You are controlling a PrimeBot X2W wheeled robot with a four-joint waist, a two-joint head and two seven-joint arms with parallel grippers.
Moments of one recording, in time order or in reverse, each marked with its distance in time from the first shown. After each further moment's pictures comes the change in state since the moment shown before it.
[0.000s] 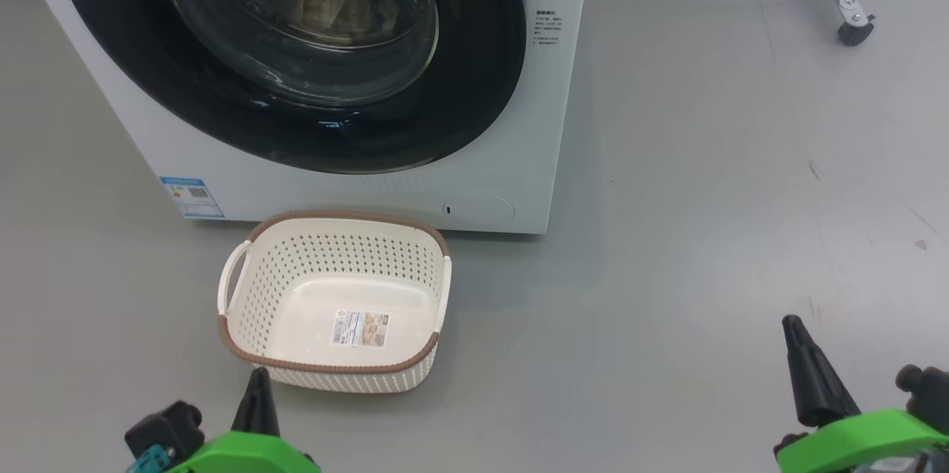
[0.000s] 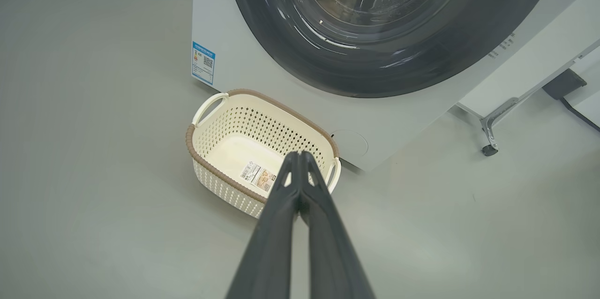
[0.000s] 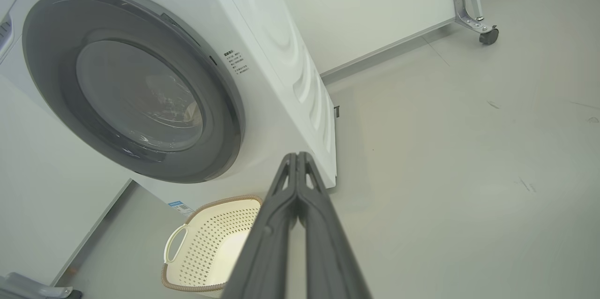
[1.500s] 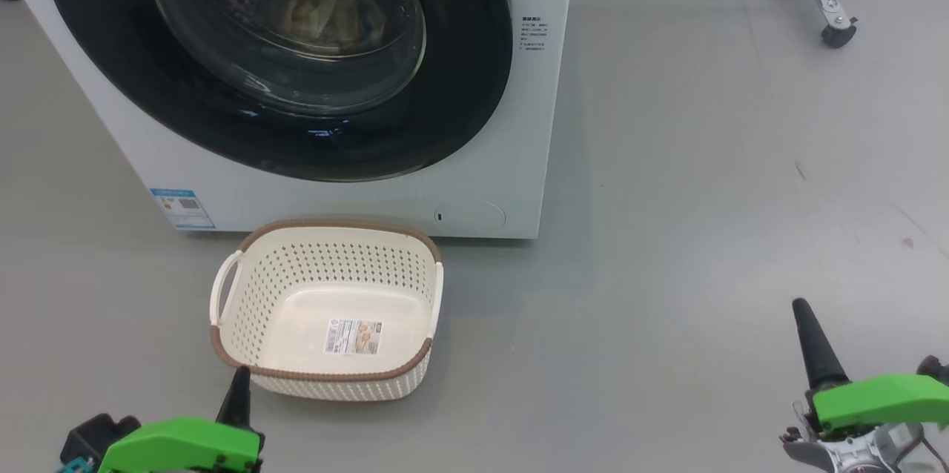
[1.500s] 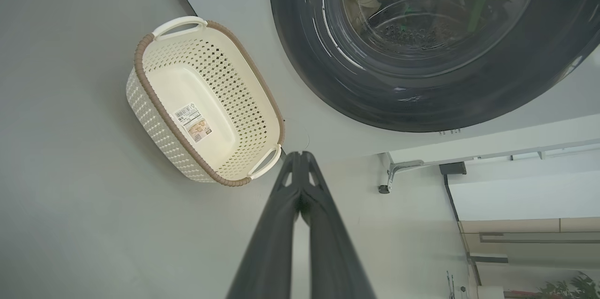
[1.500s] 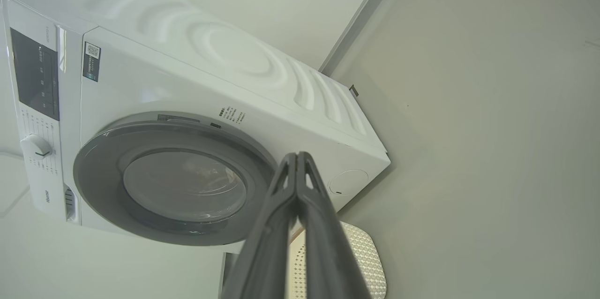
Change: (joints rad) left arm -0.021 -0.039 0.171 0.038 -0.500 -0.128 0.112; right arm -0.109 -0.015 0.000 0.121 0.586 -0.001 0.080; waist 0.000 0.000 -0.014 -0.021
